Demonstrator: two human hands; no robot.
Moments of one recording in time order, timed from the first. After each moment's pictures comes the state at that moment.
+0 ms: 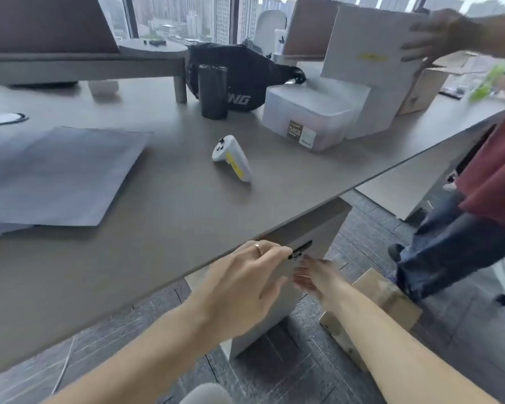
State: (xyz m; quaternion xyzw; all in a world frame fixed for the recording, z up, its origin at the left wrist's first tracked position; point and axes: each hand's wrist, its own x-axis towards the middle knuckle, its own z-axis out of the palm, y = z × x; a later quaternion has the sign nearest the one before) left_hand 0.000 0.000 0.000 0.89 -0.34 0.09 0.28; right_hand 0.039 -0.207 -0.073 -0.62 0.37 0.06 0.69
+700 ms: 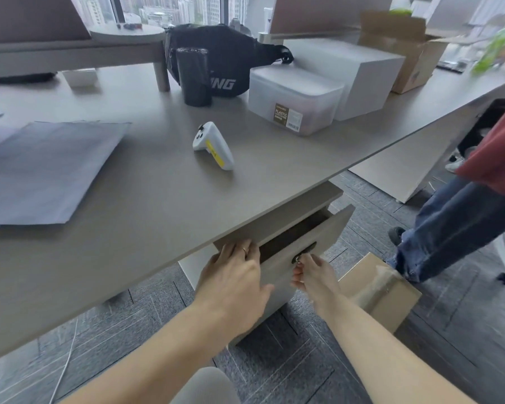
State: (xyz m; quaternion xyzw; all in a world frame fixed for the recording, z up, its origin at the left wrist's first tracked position) left_hand 0.001 -0.042 -0.023 0.97 -0.22 -0.05 0.09; right_hand 0.020 -0.225 -0.103 -0.66 0.35 0.00 0.66
